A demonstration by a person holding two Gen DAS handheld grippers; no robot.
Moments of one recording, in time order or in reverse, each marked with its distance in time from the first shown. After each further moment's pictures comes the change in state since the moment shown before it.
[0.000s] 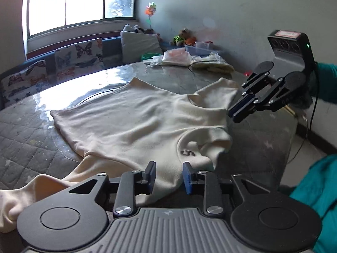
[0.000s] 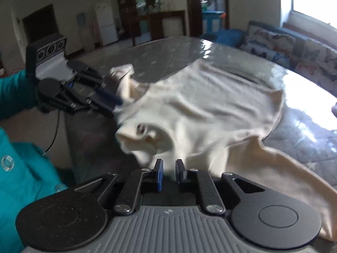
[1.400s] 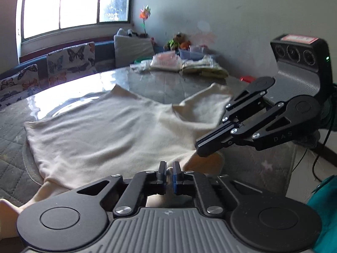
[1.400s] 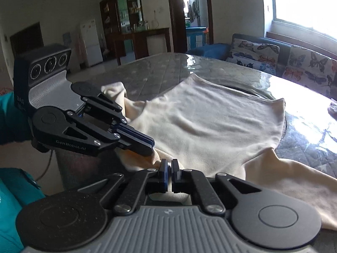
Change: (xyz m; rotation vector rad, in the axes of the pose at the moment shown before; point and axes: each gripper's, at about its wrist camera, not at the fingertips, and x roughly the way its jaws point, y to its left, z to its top) left arm 0.043 -0.029 0.010 -0.001 -0.037 -0.037; right arm 0.032 0.022 0.000 0.073 -0.134 -0.093
